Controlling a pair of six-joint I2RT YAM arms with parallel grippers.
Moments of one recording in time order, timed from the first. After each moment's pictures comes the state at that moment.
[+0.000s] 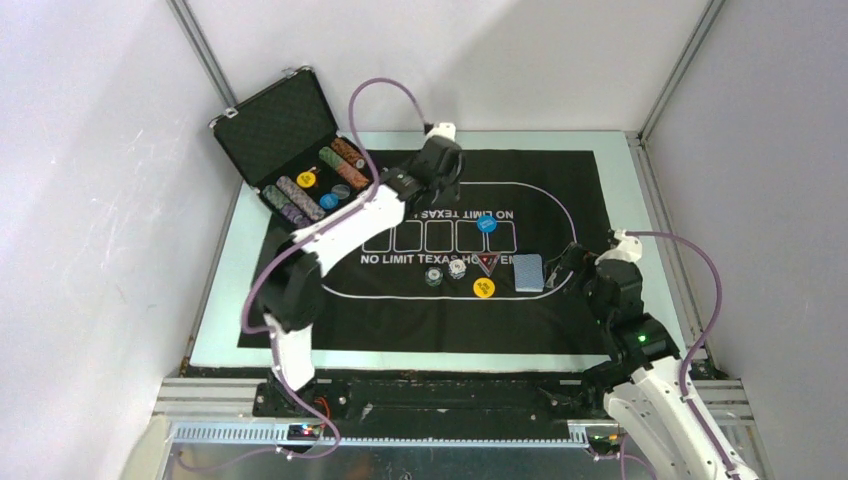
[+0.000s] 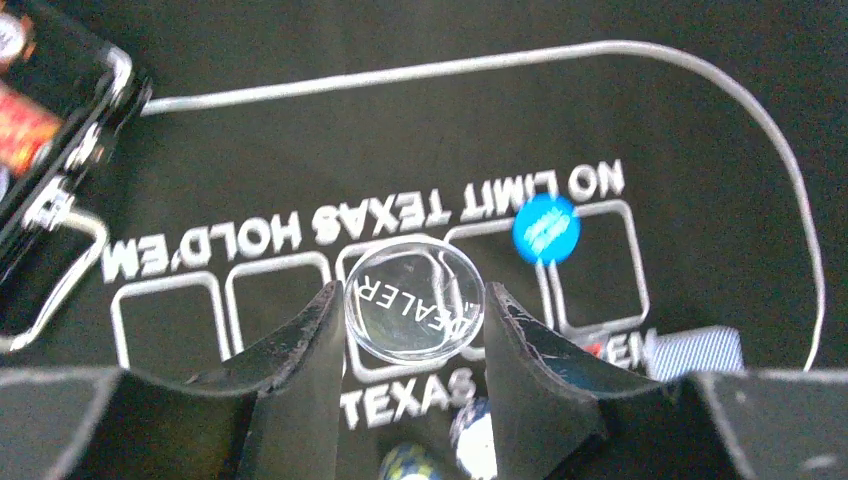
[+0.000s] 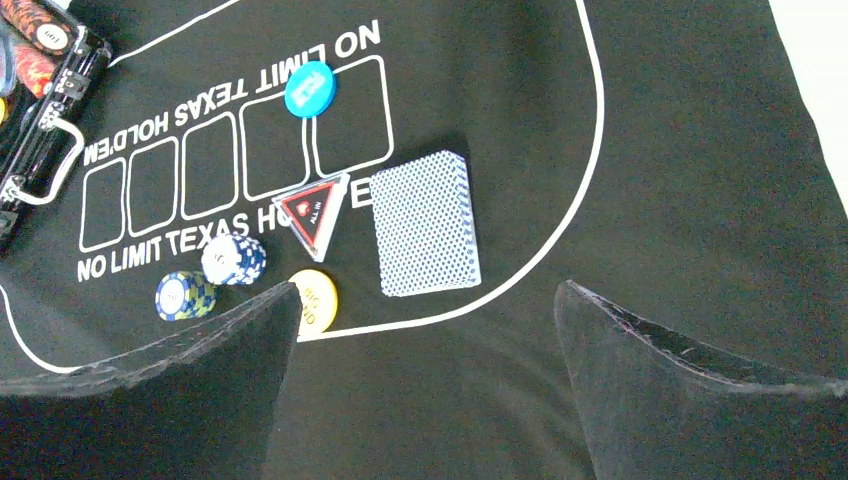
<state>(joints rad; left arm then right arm) -0.71 1.80 1.55 -0.43 -0.37 -0.40 0.32 0.52 0.48 -0.44 0.21 0.58</state>
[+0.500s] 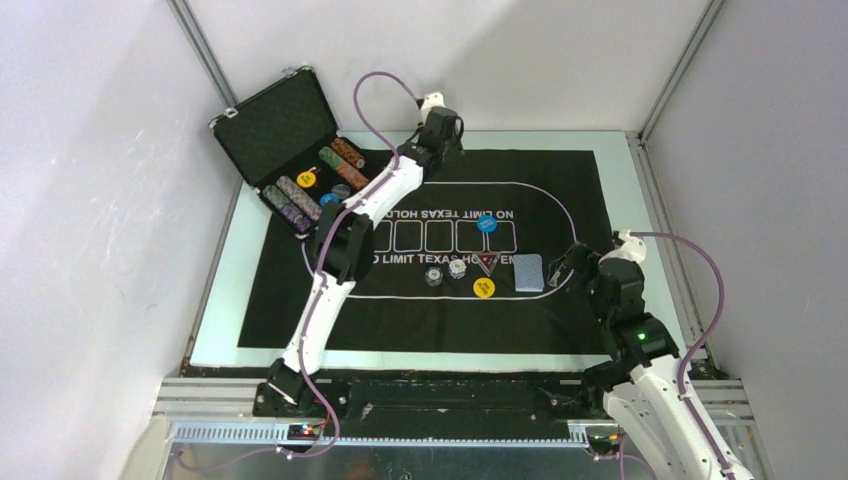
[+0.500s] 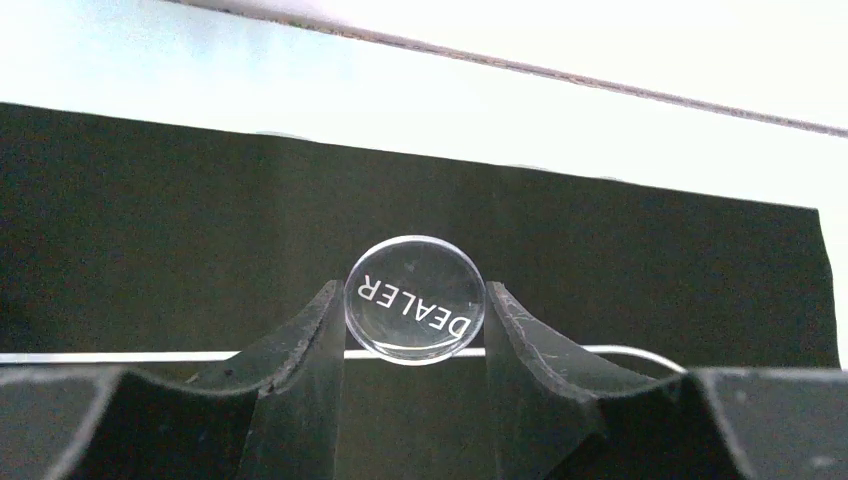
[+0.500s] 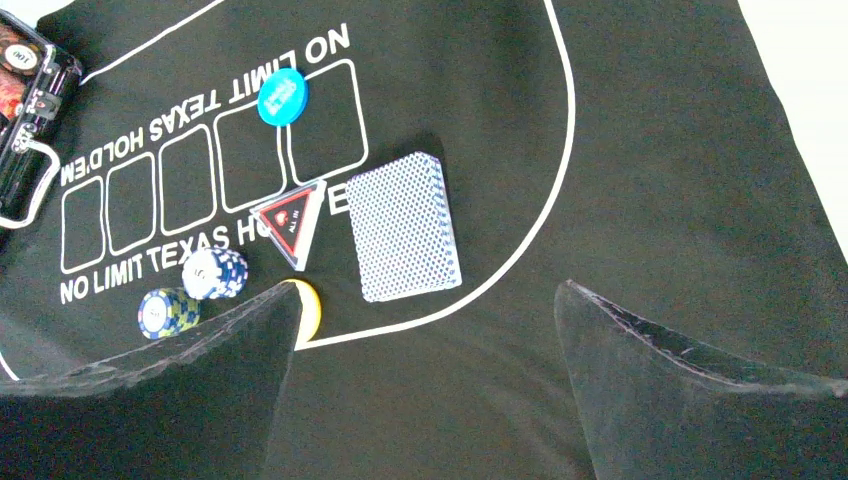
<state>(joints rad) -0.55 2.50 2.33 -0.34 -0.30 -0.53 0.27 0.53 0.47 -0.45 0.21 0.59</state>
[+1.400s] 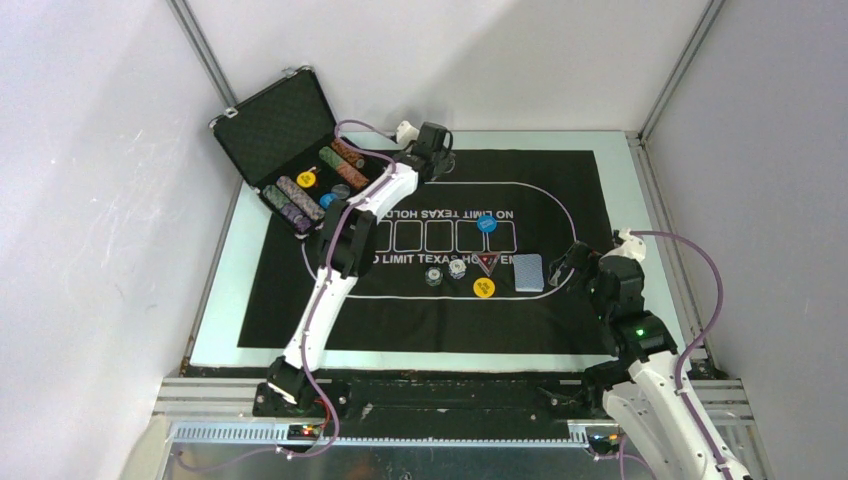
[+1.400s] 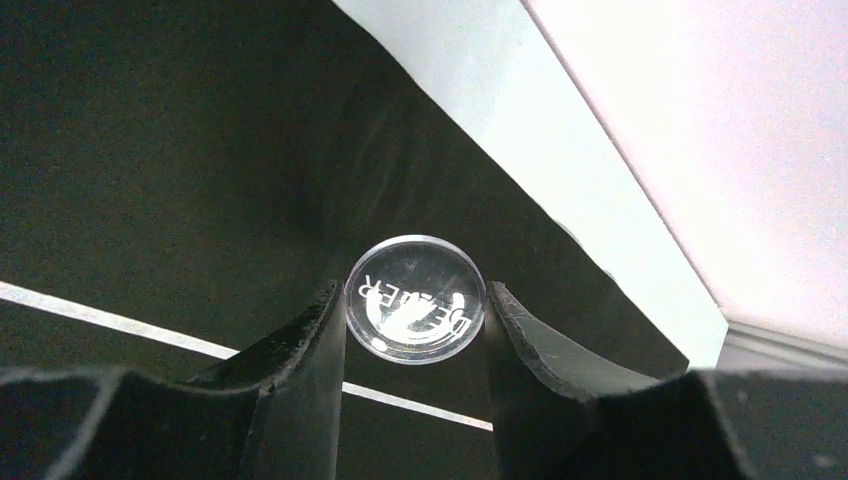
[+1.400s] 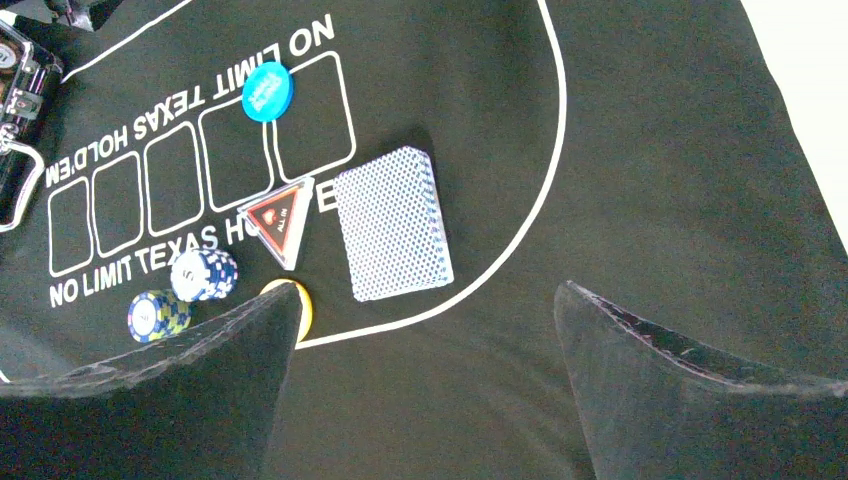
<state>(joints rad) -0.48 2.65 2.36 -0.35 -0.28 -1.15 0.23 0.56 0.47 -0.45 0.18 0.59</state>
